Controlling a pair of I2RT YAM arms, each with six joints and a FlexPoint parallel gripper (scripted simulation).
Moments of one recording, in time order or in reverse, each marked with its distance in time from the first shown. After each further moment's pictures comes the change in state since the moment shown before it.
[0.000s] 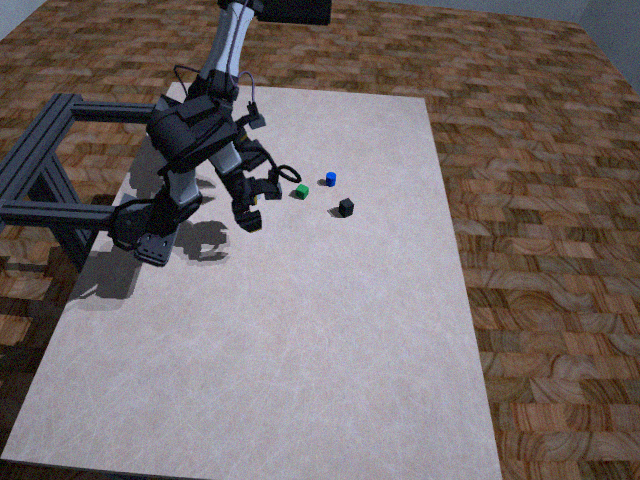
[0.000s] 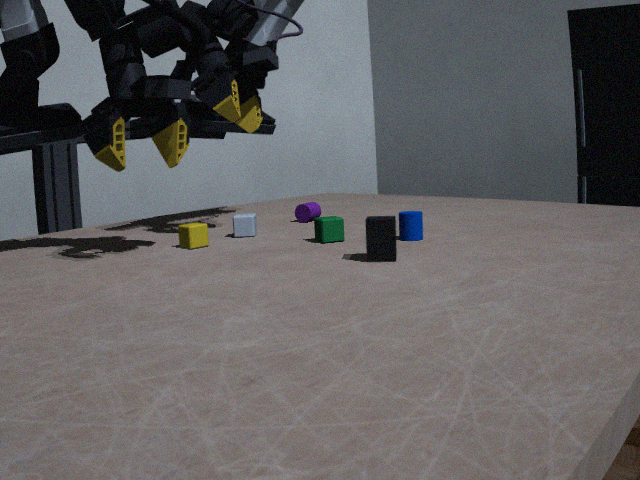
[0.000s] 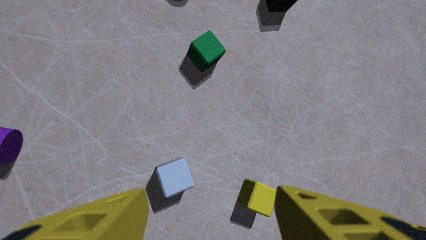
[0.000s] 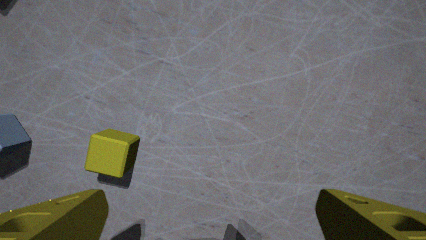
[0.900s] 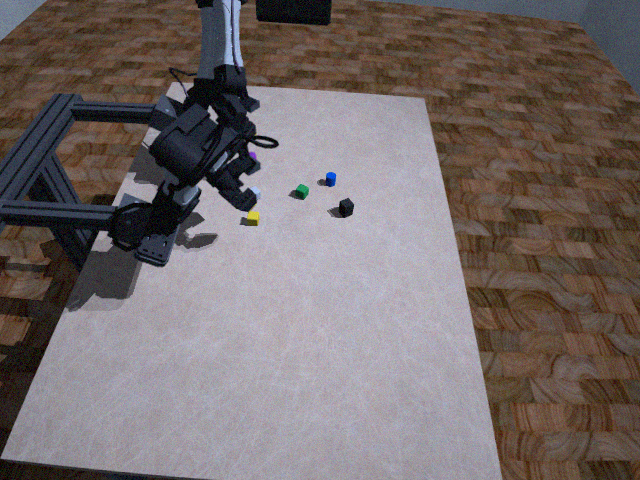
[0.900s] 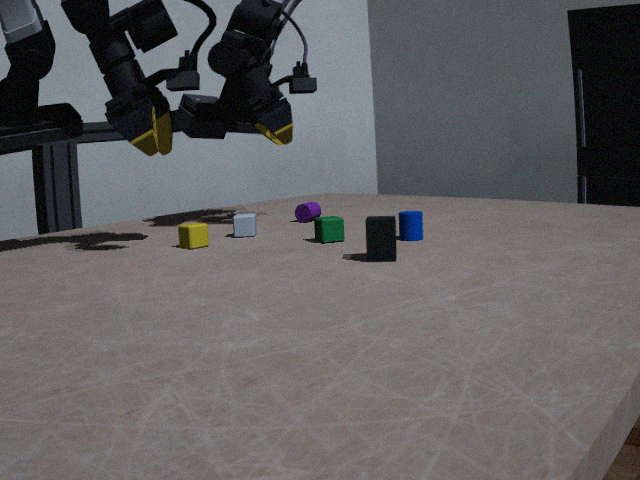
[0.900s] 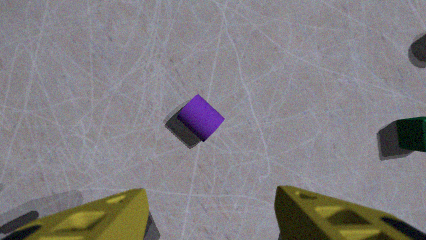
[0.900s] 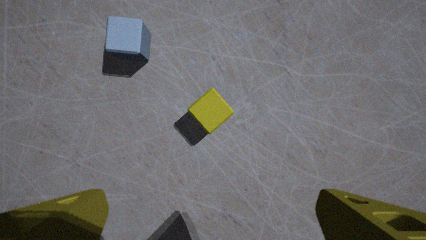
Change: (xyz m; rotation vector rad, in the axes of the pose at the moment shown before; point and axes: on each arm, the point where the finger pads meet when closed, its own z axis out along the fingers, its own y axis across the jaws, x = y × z) left arm -0.010 0.142 -0.007 -0.506 0.039 -0.376; right arm 0.032 0.061 -0.031 -0.241 -0.100 -0.540
